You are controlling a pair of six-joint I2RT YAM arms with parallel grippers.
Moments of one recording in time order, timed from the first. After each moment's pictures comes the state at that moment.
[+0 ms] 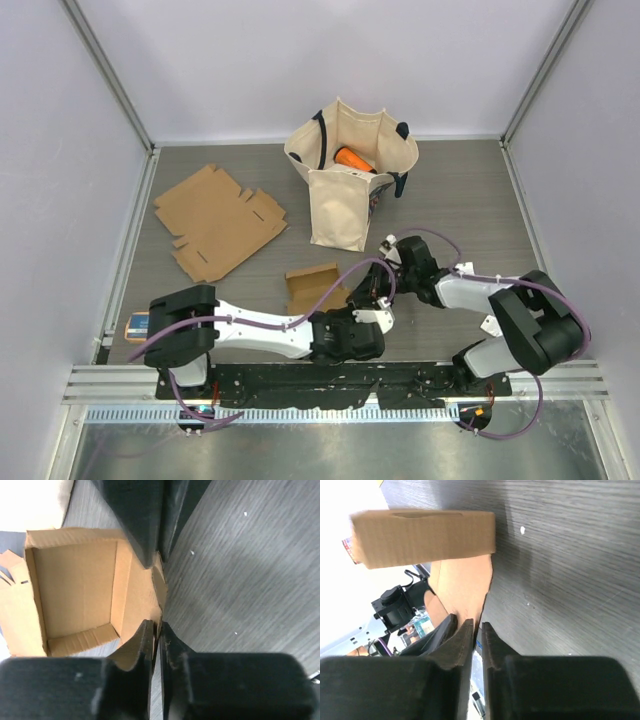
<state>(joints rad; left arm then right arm) -1.46 1.70 1.01 -0.45 -0.74 -0.06 0.49 1.44 0.44 0.24 -0.70 1.04</state>
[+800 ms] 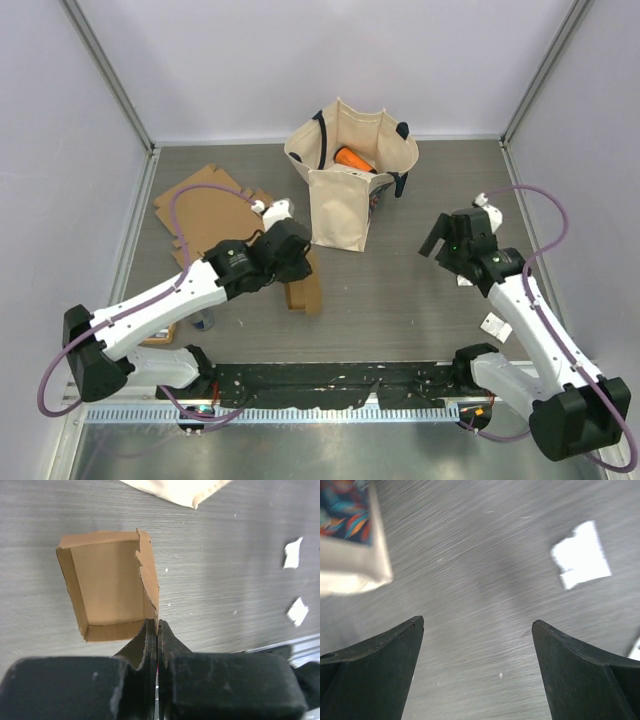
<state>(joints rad) -0.99 1.25 1.15 -0.74 -0.36 -0.90 0.28 0.96 0.82 -0.68 0.20 0.66</state>
